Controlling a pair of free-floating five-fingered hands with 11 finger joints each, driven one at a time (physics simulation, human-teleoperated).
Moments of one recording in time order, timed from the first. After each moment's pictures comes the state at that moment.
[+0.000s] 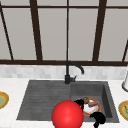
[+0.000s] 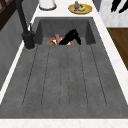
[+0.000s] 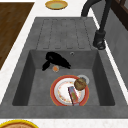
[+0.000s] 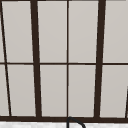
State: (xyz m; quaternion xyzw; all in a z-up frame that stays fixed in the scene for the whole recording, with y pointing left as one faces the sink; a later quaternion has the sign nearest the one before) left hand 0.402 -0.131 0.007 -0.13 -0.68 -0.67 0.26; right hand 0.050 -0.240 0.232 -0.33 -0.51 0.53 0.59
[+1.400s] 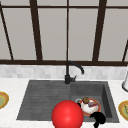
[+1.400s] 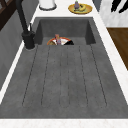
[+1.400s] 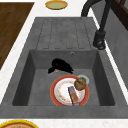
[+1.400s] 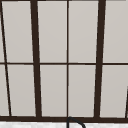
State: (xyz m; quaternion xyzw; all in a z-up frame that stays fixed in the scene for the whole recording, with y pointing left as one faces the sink) left hand 0.430 -0.107 -0.075 -0.14 -0.64 -0.71 0.27; right hand 0.050 -0.240 0.232 -0.33 -0.51 0.53 0.59
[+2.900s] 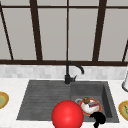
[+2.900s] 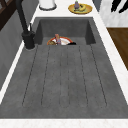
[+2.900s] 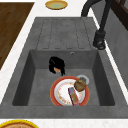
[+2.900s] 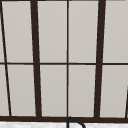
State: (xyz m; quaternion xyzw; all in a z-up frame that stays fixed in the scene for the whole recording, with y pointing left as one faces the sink) left hand 0.407 -0.078 -0.078 -0.20 -0.68 -0.70 0.14; right hand 0.050 -0.240 0.232 -0.33 -0.51 0.53 0.59
